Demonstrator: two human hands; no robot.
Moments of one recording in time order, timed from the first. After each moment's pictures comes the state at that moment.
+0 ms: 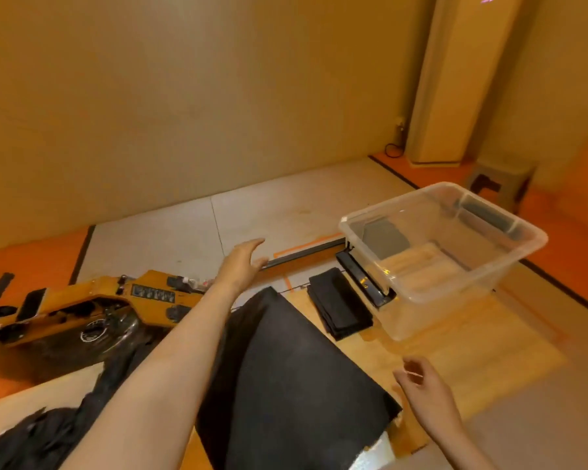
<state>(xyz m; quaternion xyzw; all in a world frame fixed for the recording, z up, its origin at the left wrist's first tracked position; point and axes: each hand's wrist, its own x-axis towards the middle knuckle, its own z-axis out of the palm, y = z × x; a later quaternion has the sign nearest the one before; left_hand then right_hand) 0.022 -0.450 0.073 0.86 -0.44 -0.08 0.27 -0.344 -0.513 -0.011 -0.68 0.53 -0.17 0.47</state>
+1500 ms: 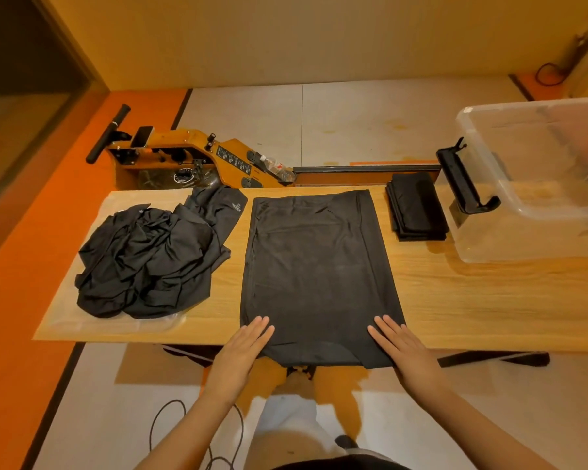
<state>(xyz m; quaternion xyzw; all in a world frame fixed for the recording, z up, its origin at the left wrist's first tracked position) -0.225 -0.129 -0.143 0.90 -0.42 -0.08 0.08 -0.389 -0.450 -0.145 -0.99 0.05 0.10 0.12</state>
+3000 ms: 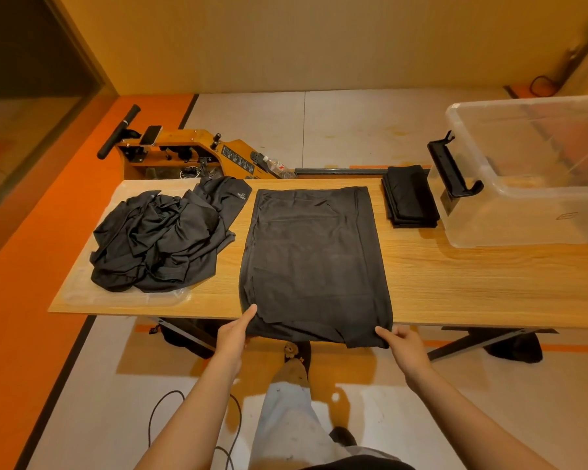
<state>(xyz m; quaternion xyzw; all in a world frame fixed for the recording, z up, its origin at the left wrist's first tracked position) -0.250 -0.148 -0.112 0.70 0.27 -0.28 0.60 -0.402 -0.406 -0.111 -0.68 0.46 0.02 0.57</state>
